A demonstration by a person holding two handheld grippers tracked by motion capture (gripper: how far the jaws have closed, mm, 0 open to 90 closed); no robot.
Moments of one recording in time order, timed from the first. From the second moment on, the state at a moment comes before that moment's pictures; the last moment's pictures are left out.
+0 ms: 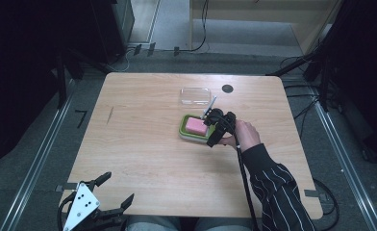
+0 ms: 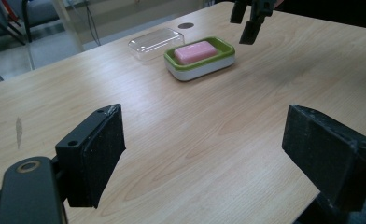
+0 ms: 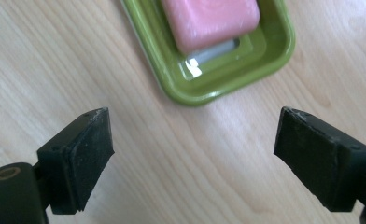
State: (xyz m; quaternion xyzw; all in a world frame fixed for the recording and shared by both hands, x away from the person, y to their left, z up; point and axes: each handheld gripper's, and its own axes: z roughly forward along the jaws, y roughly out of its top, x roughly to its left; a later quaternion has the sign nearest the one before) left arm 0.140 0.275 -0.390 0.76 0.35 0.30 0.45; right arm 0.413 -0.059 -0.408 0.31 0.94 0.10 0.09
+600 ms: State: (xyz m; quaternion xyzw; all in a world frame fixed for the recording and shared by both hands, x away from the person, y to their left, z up) left arm 0.140 0.275 -0.390 0.76 0.35 0.30 0.45; right arm 0.368 -0.087 -0.408 0.33 0.94 0.06 0.08
